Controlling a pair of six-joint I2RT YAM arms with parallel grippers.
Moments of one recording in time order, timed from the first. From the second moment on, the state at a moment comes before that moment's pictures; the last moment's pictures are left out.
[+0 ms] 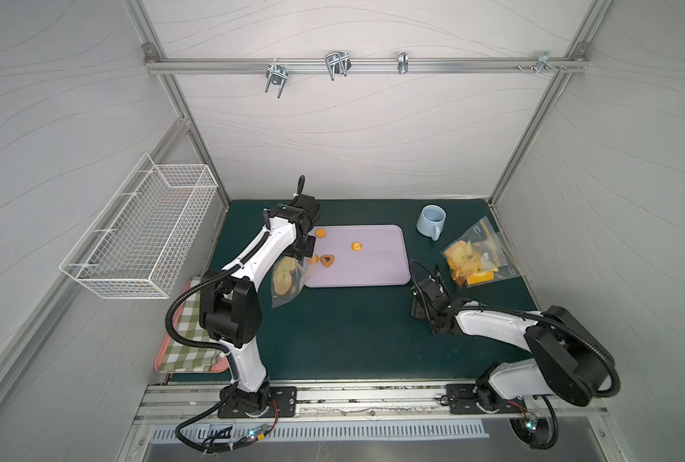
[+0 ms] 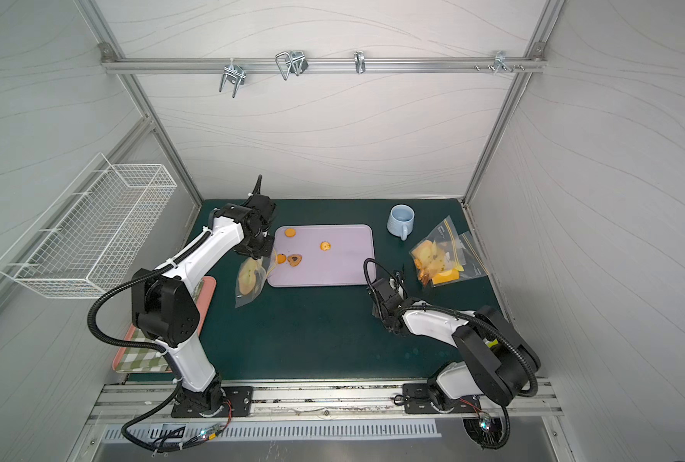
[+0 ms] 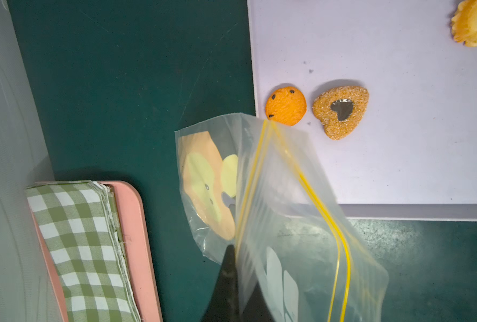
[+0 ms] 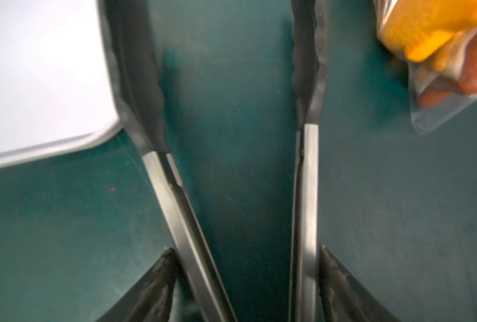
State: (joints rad) left arm -0.31 1.80 1.63 -1.17 -0.26 -0.18; right arm 0.72 1.40 0.50 -0.18 0.43 0.71
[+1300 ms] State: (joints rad) left arm -0.27 1.73 1.58 -1.15 -0.22 -0.18; right arm 0.82 1.06 0.67 -0.33 0.21 0.31
